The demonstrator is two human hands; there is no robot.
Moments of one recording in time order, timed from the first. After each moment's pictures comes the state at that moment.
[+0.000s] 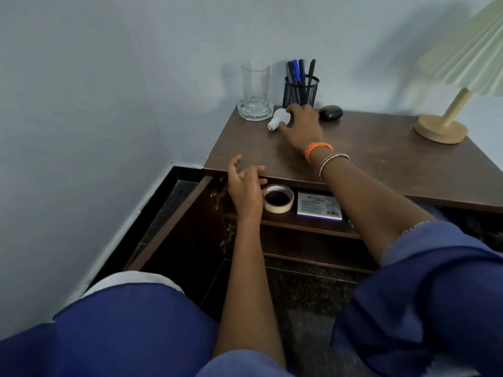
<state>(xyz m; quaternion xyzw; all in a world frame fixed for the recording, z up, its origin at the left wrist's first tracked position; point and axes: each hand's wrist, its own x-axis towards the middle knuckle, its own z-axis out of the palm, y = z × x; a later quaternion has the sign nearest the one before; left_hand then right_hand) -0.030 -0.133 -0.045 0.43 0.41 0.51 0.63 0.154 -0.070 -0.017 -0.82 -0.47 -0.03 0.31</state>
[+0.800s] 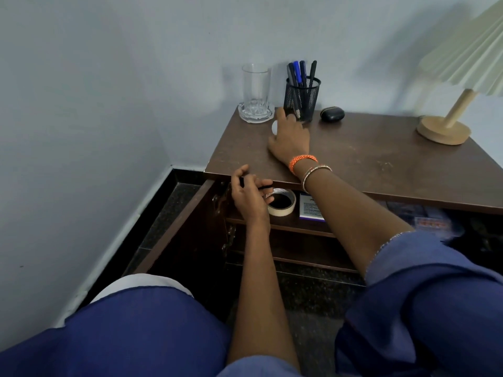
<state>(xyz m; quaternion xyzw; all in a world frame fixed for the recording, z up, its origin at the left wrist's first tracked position) -0.024 -0.138 -0.059 0.35 0.42 0.52 0.65 0.117 -0.059 -0.032 -0.84 -0.48 -0.12 0.24</state>
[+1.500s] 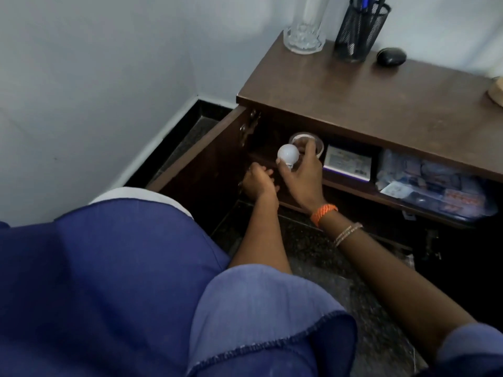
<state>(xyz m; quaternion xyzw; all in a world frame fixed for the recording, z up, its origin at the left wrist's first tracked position) -0.058 -0.157 -0.141 0.16 0.59 0.42 0.67 0.015 -0.192 -0.144 -0.71 -0.50 0.10 0.49</state>
